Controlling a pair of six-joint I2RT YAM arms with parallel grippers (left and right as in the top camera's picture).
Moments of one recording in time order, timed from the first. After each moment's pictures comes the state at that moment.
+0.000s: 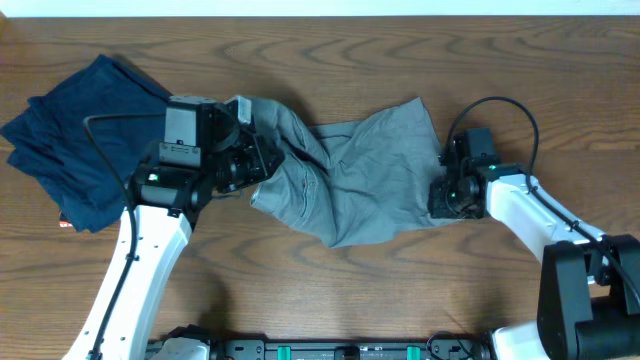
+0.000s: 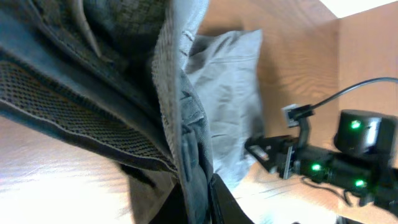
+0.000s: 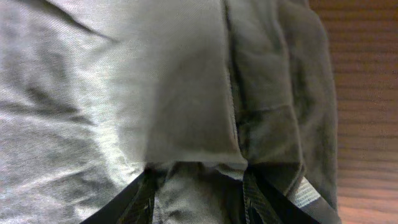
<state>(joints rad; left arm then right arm) -0.18 1.28 1.07 -0.68 0.54 -0.54 0.15 1.65 0.83 -0.56 -0.11 0.18</state>
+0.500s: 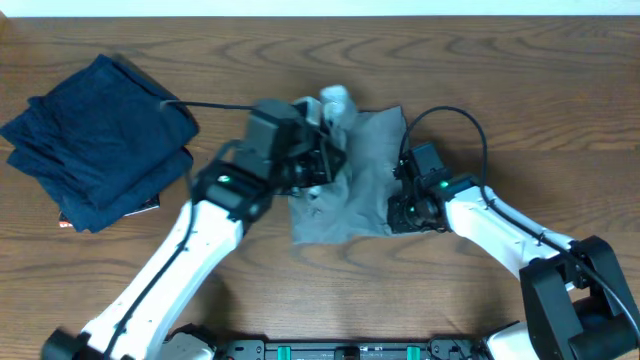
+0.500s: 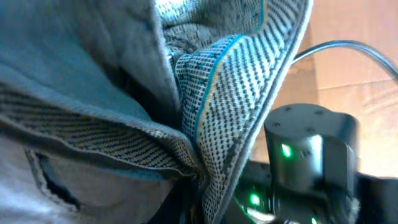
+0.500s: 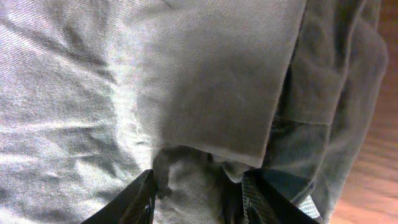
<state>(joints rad) -0.50 1.38 1.07 -0.44 0.42 -0.72 0.43 1.64 0.82 -0.55 -0.15 0.34</state>
